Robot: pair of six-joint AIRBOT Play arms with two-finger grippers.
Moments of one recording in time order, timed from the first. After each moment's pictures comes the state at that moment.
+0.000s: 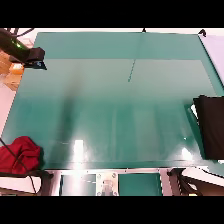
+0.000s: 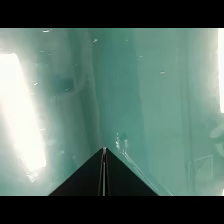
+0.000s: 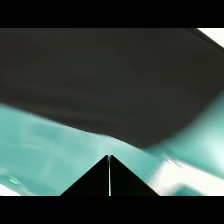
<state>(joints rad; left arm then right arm) 0.05 -1.56 1.98 1.27 -1.69 -1.44 -0.96 -1.28 1.39 -1.43 1.62 1.74</state>
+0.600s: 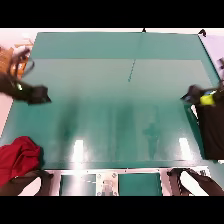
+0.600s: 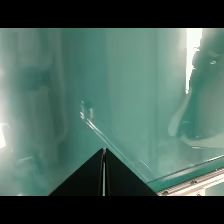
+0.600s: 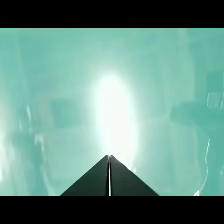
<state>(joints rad) 0.05 -0.97 1.08 1.16 -1.47 -1.46 -0.26 -0.91 0.91 -1.13 1.23 1.52</state>
